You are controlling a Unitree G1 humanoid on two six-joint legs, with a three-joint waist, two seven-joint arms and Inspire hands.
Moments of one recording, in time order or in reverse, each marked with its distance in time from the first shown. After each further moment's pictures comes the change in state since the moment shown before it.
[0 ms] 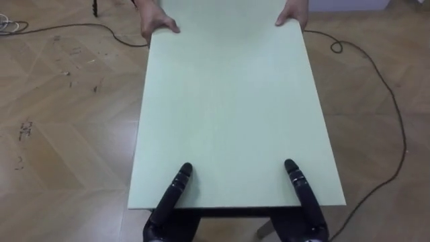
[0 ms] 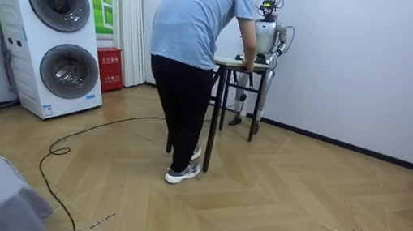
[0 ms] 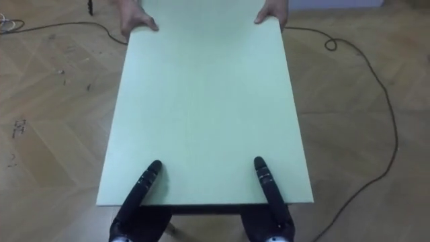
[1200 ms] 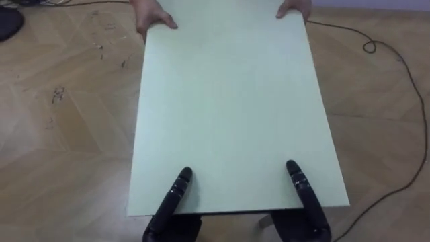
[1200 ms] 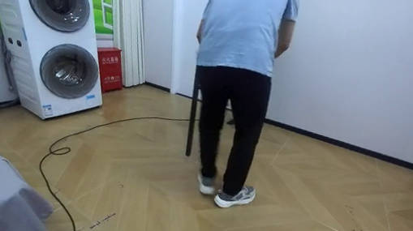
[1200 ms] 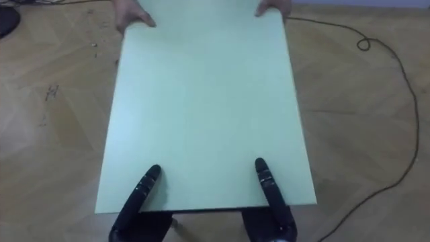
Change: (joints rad) left arm 0.052 0.007 -0.024 -0.033 -0.018 -0.013 -0.039; right arm 0.031 -0.018 0.002 -0.020 -0.021 -0.018 0.051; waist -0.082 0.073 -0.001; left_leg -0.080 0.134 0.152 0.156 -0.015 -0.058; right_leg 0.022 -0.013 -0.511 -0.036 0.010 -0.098
